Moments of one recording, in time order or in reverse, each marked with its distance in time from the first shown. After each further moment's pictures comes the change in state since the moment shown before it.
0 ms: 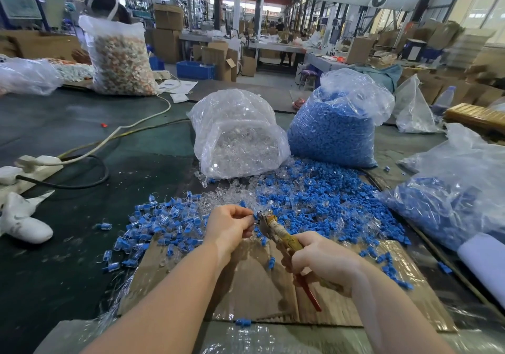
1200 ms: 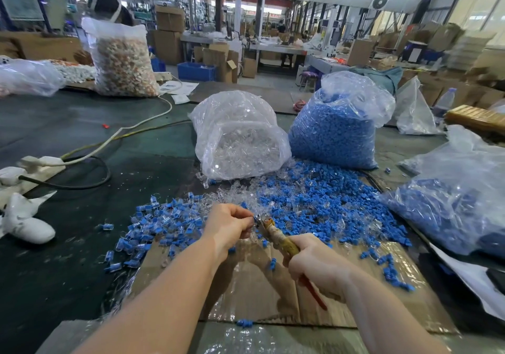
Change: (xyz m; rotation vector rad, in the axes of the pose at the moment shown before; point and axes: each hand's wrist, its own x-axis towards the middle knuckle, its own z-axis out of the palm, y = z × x) left_hand 0.005 0.004 -0.007 0.077 -0.036 -0.042; right_hand 0.001 -0.004 0.010 -0.128 0.019 -0.145
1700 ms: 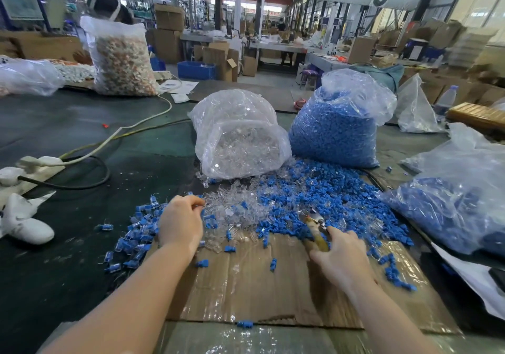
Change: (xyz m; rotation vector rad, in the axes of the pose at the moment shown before) left_hand 0.016 -0.022 -0.049 0.622 0.537 0.247; right_hand 0.031 0.061 -0.008 -0.417 0.633 0.191
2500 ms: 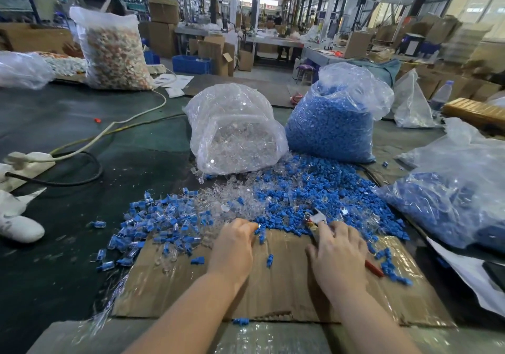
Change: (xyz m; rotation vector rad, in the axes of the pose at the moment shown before) left_hand -0.065 0.028 0.051 -0.011 -0.302 0.361; right_hand -0.011 0.002 0.018 -0.359 0.213 -0.155
